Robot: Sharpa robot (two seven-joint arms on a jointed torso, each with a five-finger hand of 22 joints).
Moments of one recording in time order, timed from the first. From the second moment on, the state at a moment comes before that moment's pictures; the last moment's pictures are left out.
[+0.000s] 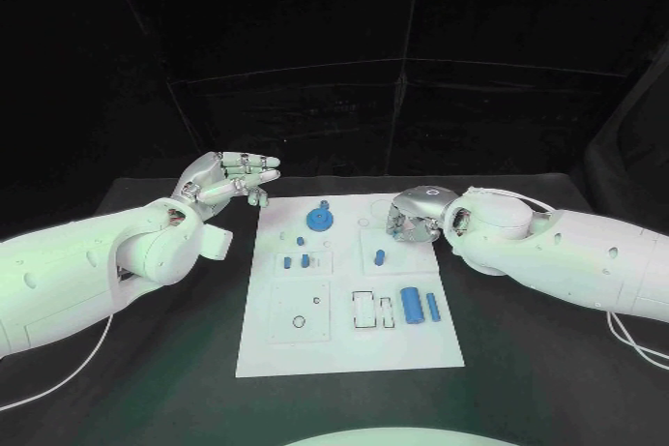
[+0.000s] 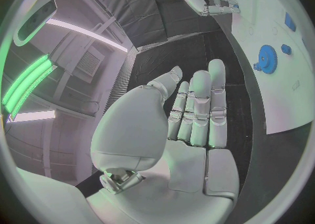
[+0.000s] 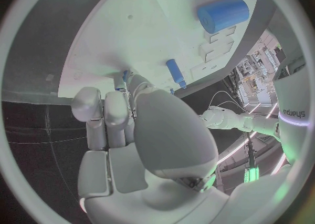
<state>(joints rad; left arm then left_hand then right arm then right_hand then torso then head) 1.25 -0.85 -0.11 1.40 -0.11 -0.19 0.47 1.35 -0.08 0.35 -0.02 0.05 0.96 0.17 0.13 0.07 0.95 0.11 0.40 0.09 1.17 0.03 1.01 0.57 0.18 1.12 0.13 0.69 0.71 1.18 -0.77 -0.02 1.41 -1.71 -0.13 -0.12 1.62 -0.02 0.26 0.12 0.09 1.10 0.15 0.07 0.07 1.17 0.08 0.15 0.08 1.47 0.00 1.17 1.06 0.12 1.25 0.10 1.29 1.03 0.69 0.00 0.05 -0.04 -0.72</state>
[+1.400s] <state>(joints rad) 1.25 -0.85 -0.11 1.41 -0.11 -0.20 0.47 1.35 -0.08 0.35 -0.02 0.05 0.96 0.17 0.13 0.07 0.95 0.12 0.40 0.09 1.17 0.03 1.01 0.56 0.18 1.12 0.13 0.69 0.70 1.16 -0.76 -0.02 1.66 -1.50 -0.36 -0.05 1.49 -0.11 0.50 0.02 0.11 1.10 0.15 0.07 0.07 1.18 0.08 0.14 0.07 1.47 0.00 1.19 1.07 0.12 1.26 0.10 1.32 1.05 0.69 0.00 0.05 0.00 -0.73</state>
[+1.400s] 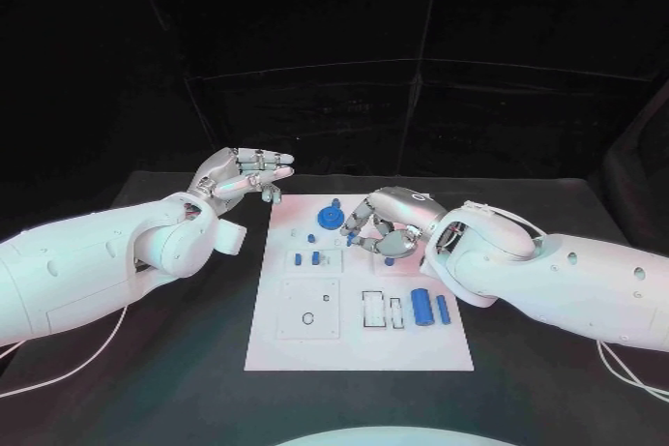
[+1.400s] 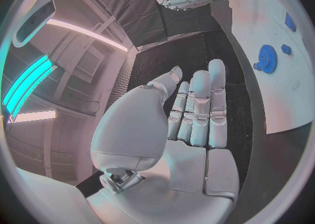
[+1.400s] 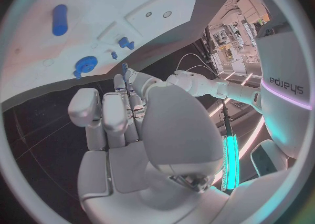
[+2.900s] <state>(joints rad) 1.25 -0.83 -0.11 1.41 -0.11 -0.20 0.47 1.35 -0.08 0.35 -0.02 0.05 0.96 0.17 0.13 0.07 0.95 0.11 0.40 0.09 1.17 0.03 1.01 0.56 0.18 1.12 0.13 0.69 0.70 1.02 -0.63 -0.02 1.58 -1.66 -0.26 -0.08 1.47 -0.11 0.50 0.02 0.12 1.10 0.15 0.07 0.07 1.18 0.08 0.14 0.07 1.47 0.00 1.19 1.07 0.12 1.26 0.10 1.32 1.06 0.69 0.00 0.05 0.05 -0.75</state>
